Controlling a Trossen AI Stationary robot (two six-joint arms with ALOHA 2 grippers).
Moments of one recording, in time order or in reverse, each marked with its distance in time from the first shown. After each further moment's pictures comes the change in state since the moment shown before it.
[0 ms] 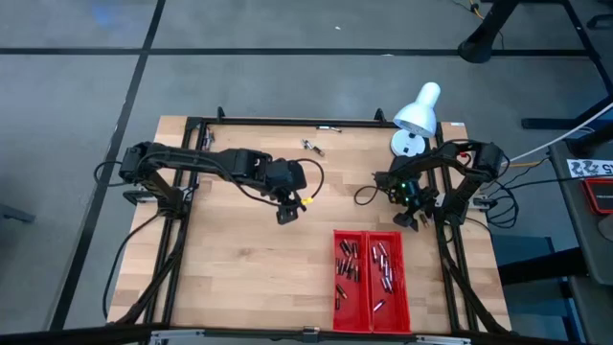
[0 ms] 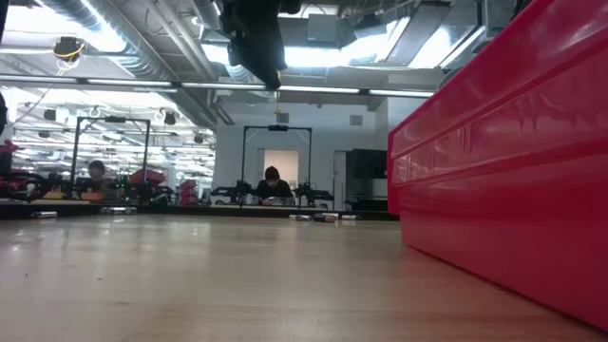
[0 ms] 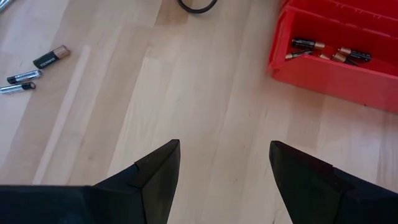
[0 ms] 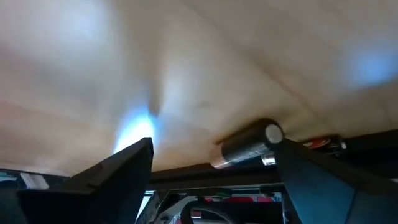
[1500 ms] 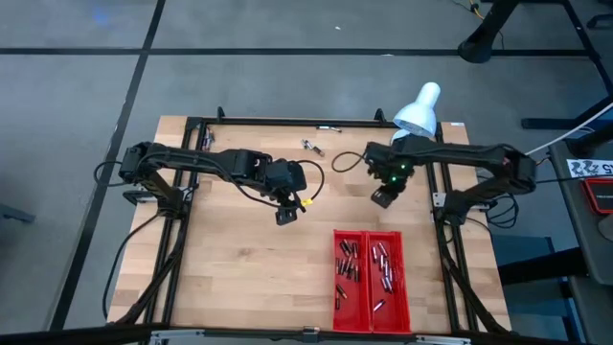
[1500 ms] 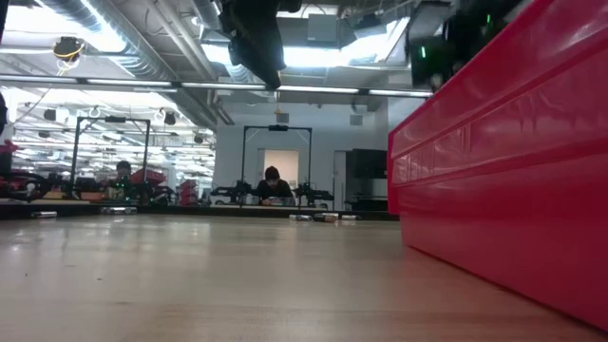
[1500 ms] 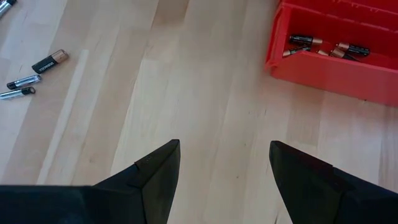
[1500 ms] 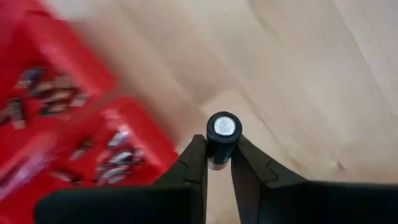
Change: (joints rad) left arm 0.000 0.000 0.000 -0.001 0.001 0.026; right arm 0.092 -0.303 0.397 -0.025 0.025 0.075
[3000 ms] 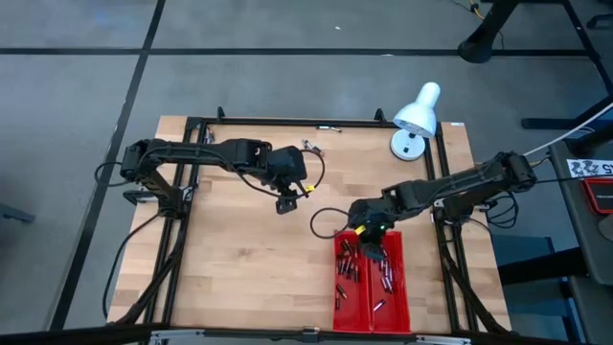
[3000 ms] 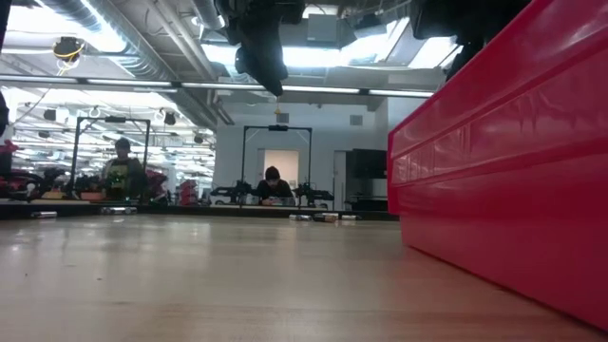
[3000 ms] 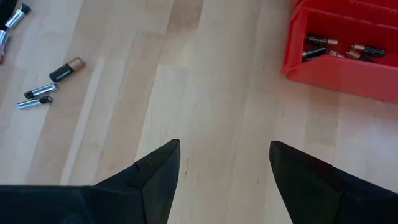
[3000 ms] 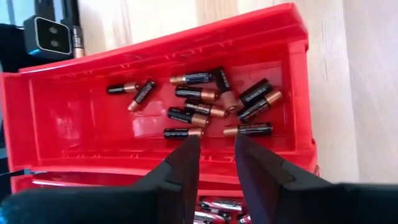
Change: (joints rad) left arm 0.092 0.000 0.000 0.005 0.057 0.106; right arm 0.560 0.044 0.072 0.430 0.059 0.114
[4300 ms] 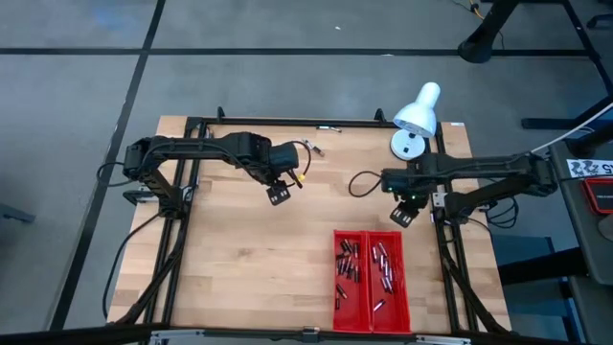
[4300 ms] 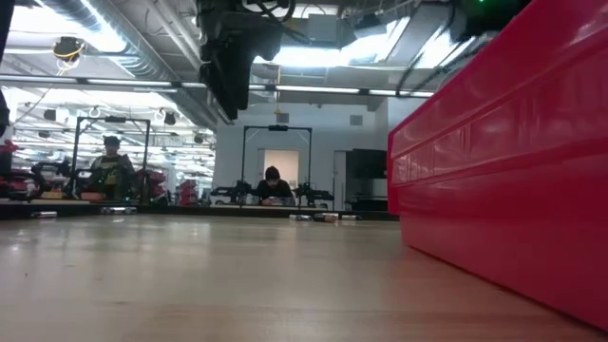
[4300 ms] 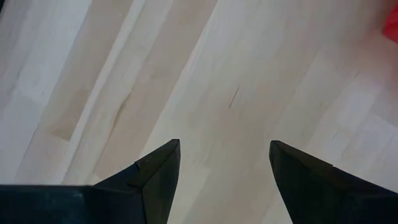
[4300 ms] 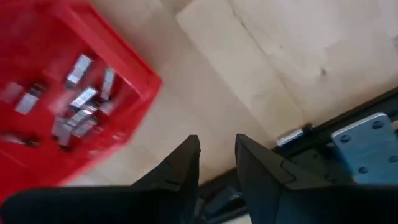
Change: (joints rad) left arm 0.071 0.015 -0.003 -0.251 -0.068 -0.210; right arm -0.282 -0.230 -0.109 -0.636 0.054 0.170
